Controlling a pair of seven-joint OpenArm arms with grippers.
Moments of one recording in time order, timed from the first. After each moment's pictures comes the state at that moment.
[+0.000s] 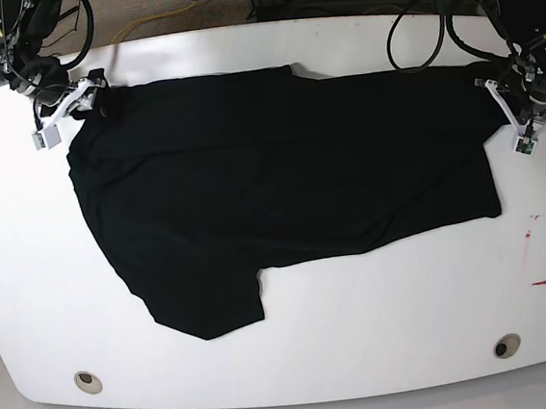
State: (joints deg) left arm 7.4 -15.4 -32.9 95.6 4.4 -43.2 56.9; right arm -16.9 11.2 40.7 89.4 48.1 39.2 -71.4
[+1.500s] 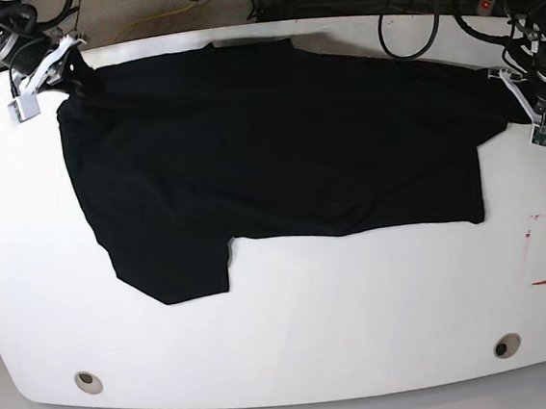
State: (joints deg) left arm 12.4 -12.4 -37.9 113.5 3.9 -43.4 56.9; right arm -30.0 12.5 46.2 110.2 67.1 40.7 -76.4
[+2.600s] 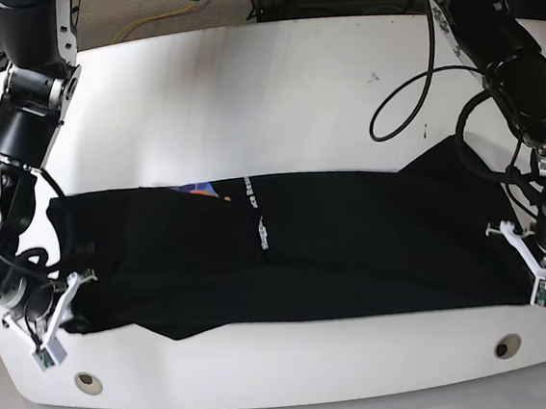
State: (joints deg) left arm -23.1 -17.2 -19.2 112.1 3.7 -38.0 58.0; right arm 32.6 24.7 18.4 82.4 31.8 41.1 -73.2
